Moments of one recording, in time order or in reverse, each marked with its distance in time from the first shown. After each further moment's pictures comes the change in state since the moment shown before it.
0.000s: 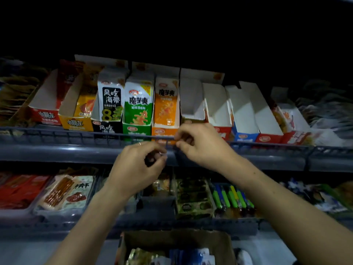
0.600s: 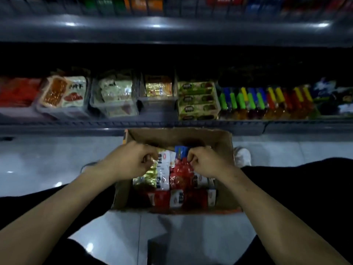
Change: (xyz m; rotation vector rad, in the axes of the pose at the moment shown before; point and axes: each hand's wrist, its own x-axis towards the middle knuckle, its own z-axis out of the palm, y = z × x) left_hand -0.193 -0.034 0.085 0.261 -0.878 -0.230; right_hand -0.233 0.078 0.211 0.253 -0.722 0.483
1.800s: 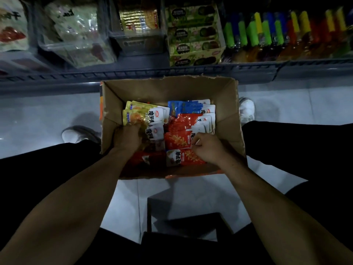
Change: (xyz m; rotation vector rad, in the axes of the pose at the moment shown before) left_hand 0.050 -0.072 0.186 0.085 -0.016 -0.435; right_hand -0.005 0.053 0.099 0.211 0.003 0.264
